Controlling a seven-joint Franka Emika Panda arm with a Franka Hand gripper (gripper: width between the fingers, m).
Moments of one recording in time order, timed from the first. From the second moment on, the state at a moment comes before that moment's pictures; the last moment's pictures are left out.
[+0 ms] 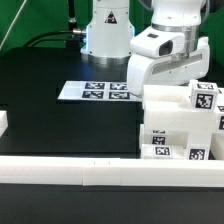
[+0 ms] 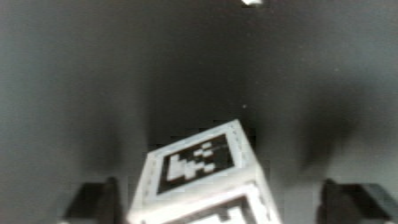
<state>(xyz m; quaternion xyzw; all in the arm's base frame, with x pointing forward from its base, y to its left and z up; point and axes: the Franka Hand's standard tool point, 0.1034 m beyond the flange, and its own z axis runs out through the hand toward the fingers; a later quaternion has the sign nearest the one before) 0.430 0.101 0.007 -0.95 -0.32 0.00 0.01</state>
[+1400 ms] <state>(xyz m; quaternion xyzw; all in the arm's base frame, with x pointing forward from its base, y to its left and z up) 0.512 0.089 0.128 -0.97 -0.25 0.06 0.04</state>
